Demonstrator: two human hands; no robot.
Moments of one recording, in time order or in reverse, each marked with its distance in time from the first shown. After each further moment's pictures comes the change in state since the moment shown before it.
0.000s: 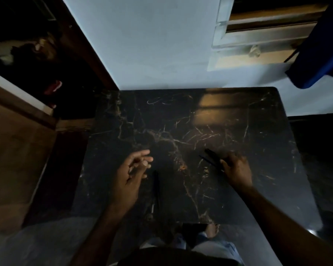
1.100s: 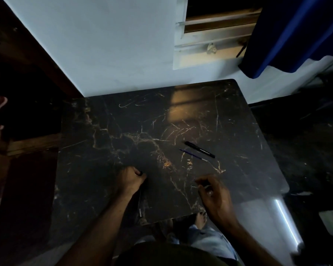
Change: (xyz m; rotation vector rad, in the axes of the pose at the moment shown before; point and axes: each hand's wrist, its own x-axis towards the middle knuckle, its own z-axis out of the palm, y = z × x) left_hand 0.074 -0.128 0.036 0.858 -0.213 -0.235; right_hand -0.155 -0.113 -0.031 0.508 0.118 0.101
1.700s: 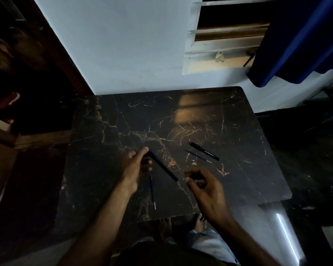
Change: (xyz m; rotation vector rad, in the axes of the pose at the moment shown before) left_hand -0.050 0.039 -0.066 -1.263 -0.077 -0.151; right_hand -0.004 -0.069 0.008 0.260 -0.069 -0.010
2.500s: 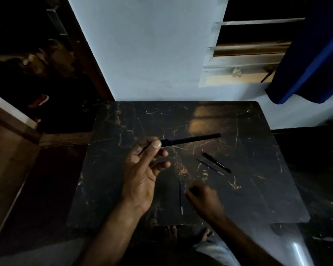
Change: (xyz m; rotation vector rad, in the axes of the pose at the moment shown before) left_hand -0.127 0.079 0.018 -0.436 -0.188 0.320; right_hand 0.030 0.059 0.025 -0.430 -0.257 0.093
